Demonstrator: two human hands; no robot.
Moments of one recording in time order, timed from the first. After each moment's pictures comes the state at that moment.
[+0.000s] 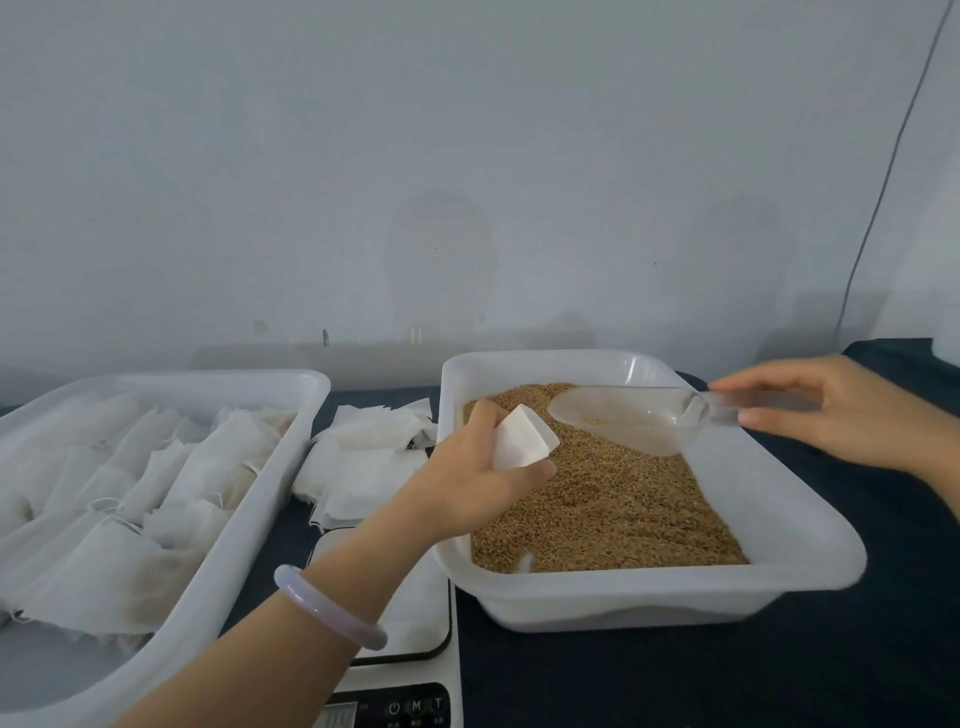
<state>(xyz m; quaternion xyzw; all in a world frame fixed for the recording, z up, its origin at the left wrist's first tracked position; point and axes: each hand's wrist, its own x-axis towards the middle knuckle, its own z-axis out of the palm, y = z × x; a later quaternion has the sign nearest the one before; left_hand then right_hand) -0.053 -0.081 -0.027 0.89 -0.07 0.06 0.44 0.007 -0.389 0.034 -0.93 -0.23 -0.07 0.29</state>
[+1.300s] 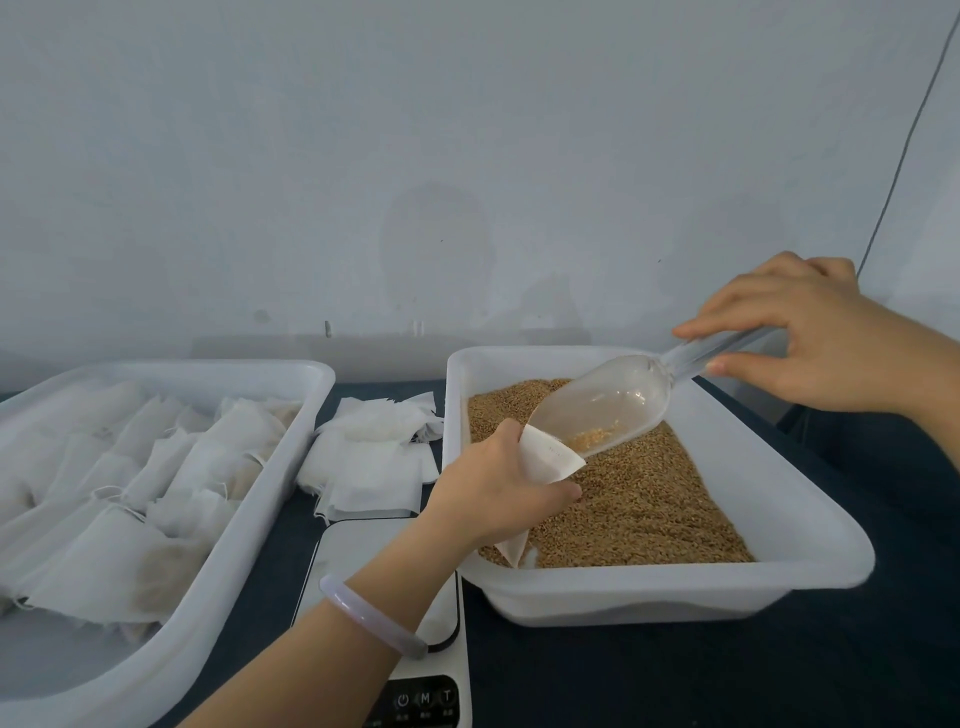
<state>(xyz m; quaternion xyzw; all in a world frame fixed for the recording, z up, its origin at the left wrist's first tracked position) -0.046 -0.097 -0.043 0.93 -0.03 0.06 0.37 -0.003 -0.342 0.082 -0.91 -0.35 -0.23 0.05</state>
